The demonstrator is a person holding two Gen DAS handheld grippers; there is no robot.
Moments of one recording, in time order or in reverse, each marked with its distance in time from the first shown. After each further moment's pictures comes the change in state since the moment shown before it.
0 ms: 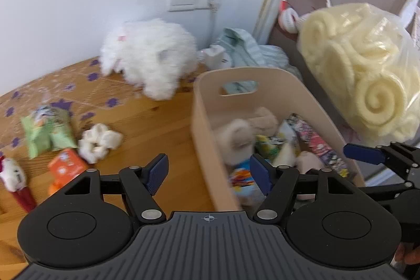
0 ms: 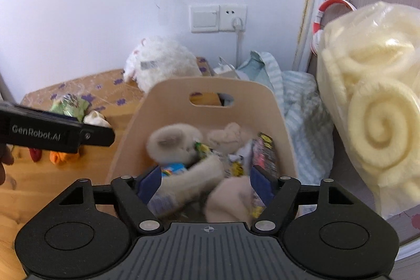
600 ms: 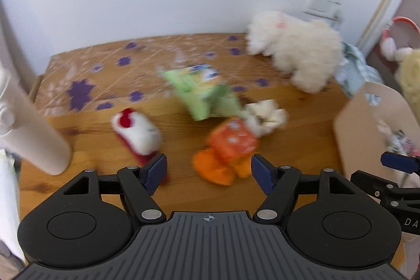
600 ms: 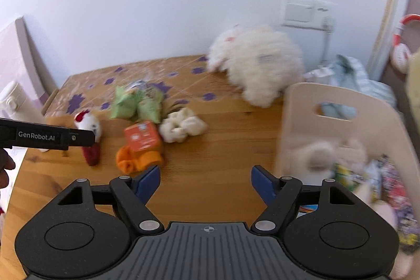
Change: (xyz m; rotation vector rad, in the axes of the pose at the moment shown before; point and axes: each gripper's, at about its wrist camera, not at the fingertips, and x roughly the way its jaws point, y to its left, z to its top) left arm -0.035 0.198 -0.043 -0.241 0.038 0.245; right arm 0.068 0.161 0.027 -0.109 0.083 0.157
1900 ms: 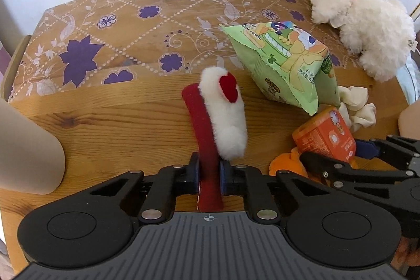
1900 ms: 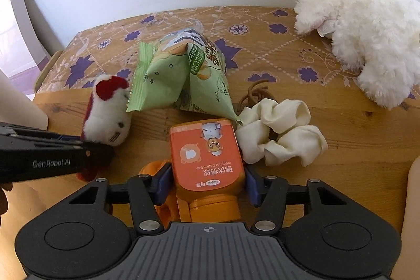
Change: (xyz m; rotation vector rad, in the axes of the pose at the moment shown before) left arm 0.114 0.071 0.014 -0.047 0.154 0.016; right arm 0.160 0.065 0.031 -0.057 0.174 0.118
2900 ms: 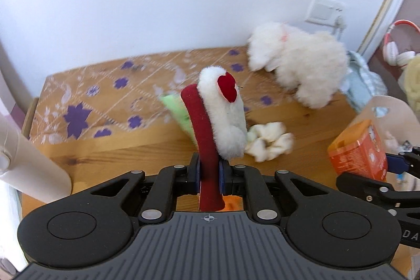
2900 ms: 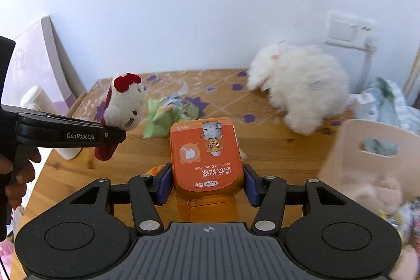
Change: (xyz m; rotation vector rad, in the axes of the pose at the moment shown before) left arm -0.107 -0.086 -0.002 0.100 -0.205 -0.015; right arm -0.174 -0.047 -0.039 0.015 -0.232 -0.023
